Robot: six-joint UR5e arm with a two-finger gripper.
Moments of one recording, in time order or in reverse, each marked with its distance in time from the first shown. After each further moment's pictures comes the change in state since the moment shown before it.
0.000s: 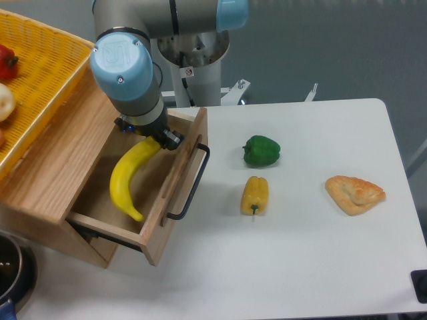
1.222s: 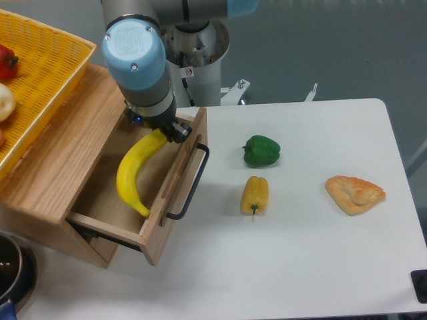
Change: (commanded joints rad) arm 0.017 -0.015 0.017 0.000 -0.011 -0.012
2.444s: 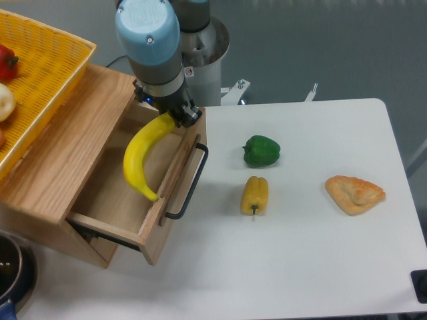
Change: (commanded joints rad) arm 0.044 0.051 0.005 -0.071 0.000 0.072
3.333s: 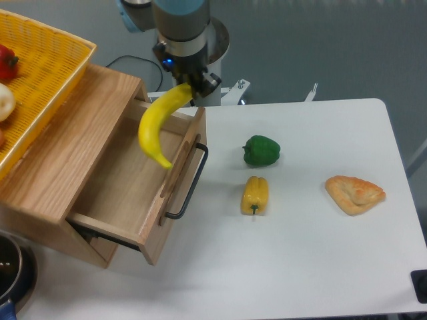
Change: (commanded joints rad) arm 0.051 0.112 -0.037 -0.054 0.002 0.091
